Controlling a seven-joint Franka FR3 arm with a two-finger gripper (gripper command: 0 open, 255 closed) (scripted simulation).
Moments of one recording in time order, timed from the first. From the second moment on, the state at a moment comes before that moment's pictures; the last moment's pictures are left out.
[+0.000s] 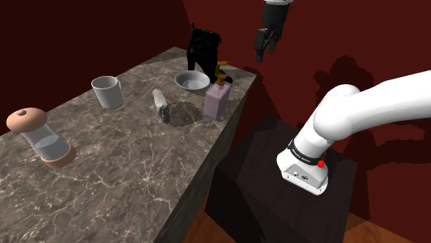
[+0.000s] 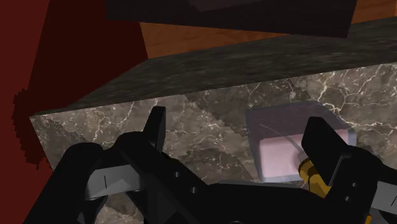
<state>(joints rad) -0.01 -0.75 0.03 -2.42 -0.03 1.56 0.01</state>
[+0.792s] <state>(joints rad) 0.03 -0.57 0.22 -2.42 0.09 1.80 0.30</state>
